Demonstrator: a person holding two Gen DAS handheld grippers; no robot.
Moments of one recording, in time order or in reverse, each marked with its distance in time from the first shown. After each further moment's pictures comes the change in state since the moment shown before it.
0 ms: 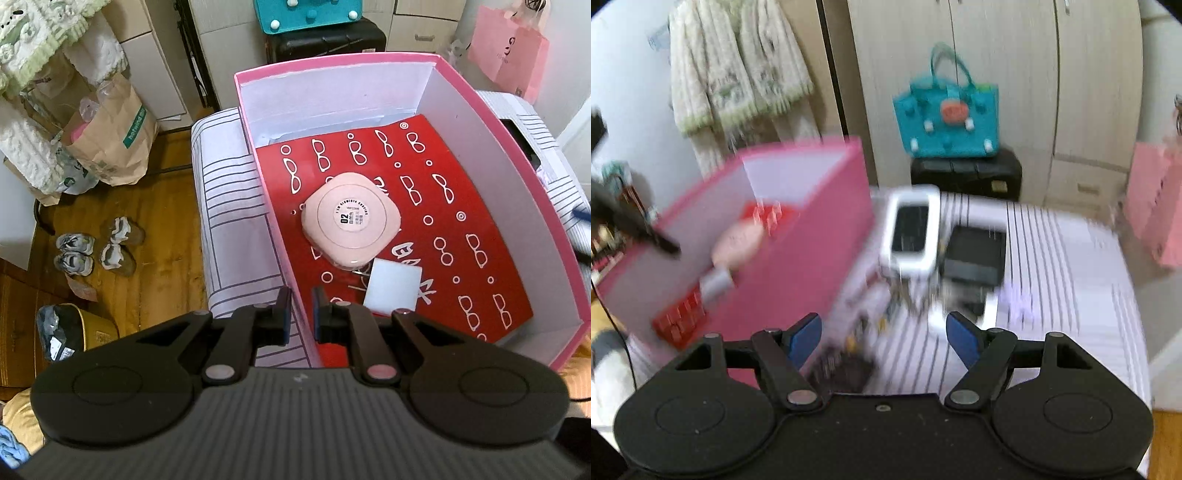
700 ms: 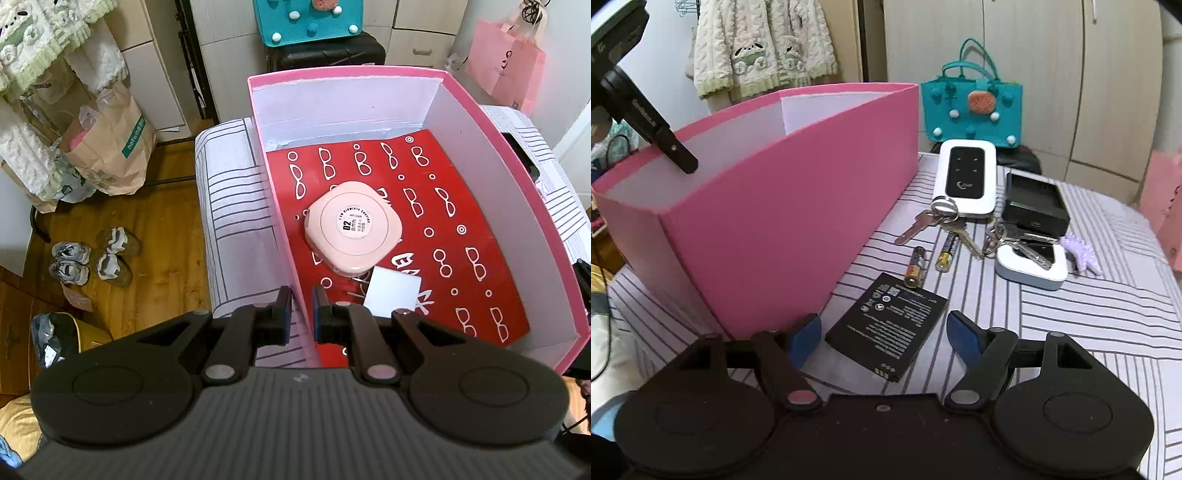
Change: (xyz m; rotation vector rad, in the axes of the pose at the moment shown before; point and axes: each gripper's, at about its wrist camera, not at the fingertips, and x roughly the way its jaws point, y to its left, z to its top) left arm -0.002 0.010 -0.003 -0.003 -0.050 -0.021; right arm 0.033 0.043 -0.060 -0.095 -0.051 -0.028
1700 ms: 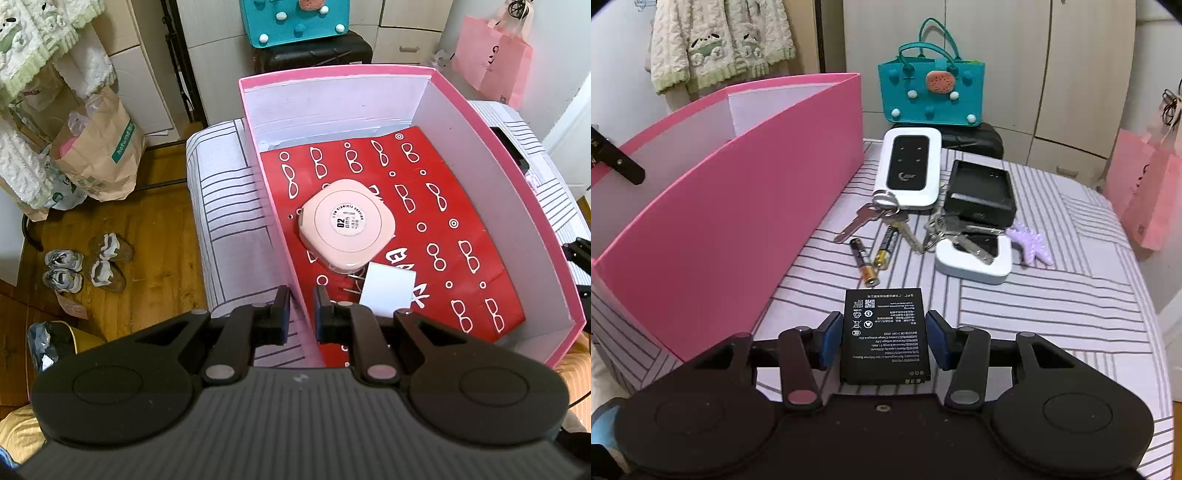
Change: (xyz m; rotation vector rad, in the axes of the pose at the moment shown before) left arm 0.000 0.004 0.000 0.031 0.000 -0.030; right arm -0.002 -0.026 0.019 0.048 0.089 -0.105
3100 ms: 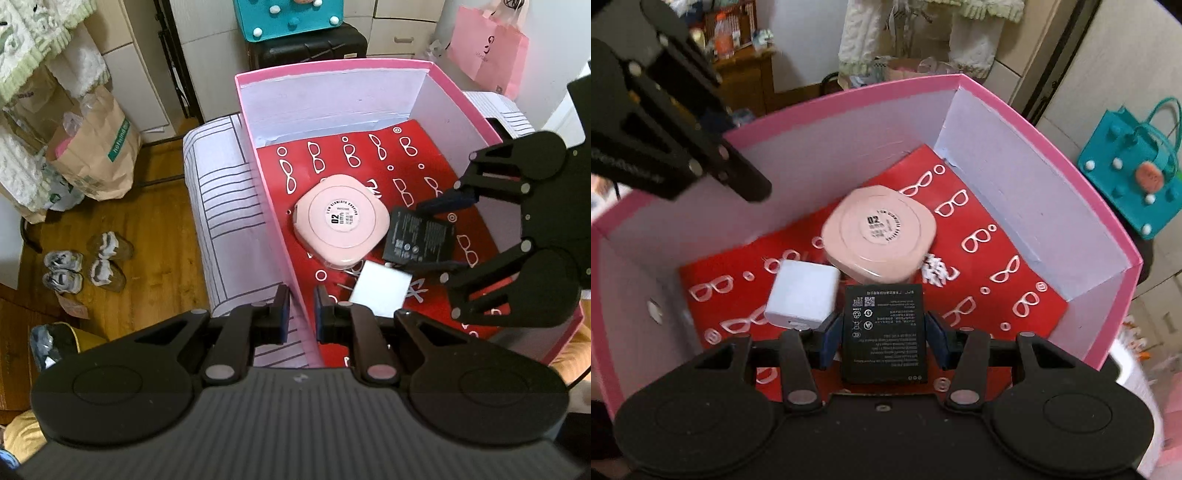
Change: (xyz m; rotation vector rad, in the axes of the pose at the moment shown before) left arm 0.000 0.001 0.005 0.022 0.033 -0.011; right arm 0.063 0.144 0.135 -0.589 0.264 0.288
